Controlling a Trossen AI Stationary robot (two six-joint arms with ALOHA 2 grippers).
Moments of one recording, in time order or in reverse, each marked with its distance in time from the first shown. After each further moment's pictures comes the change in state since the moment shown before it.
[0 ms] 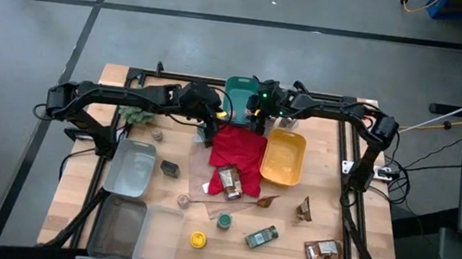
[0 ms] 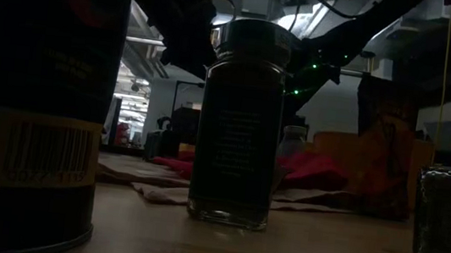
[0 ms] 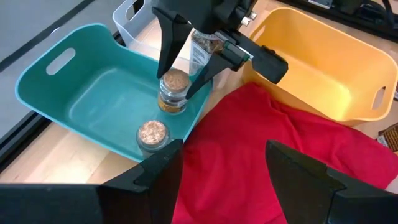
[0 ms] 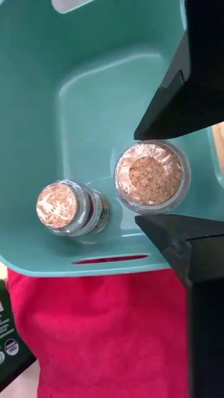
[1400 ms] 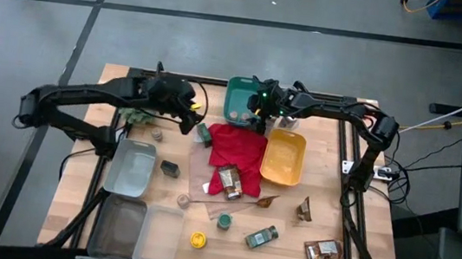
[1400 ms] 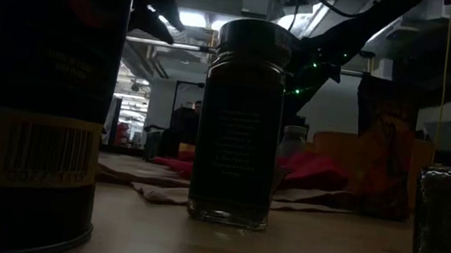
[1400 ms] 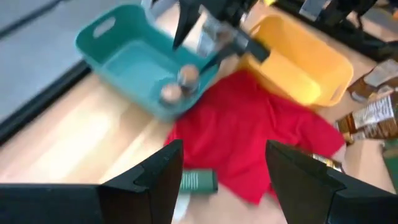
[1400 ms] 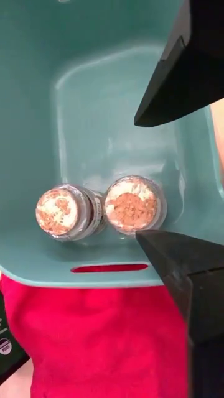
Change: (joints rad) left arm 0.000 -0.301 0.008 -0.342 0.001 -0.142; right arm 0.000 -0.002 0.027 -0.062 0.001 -0.001
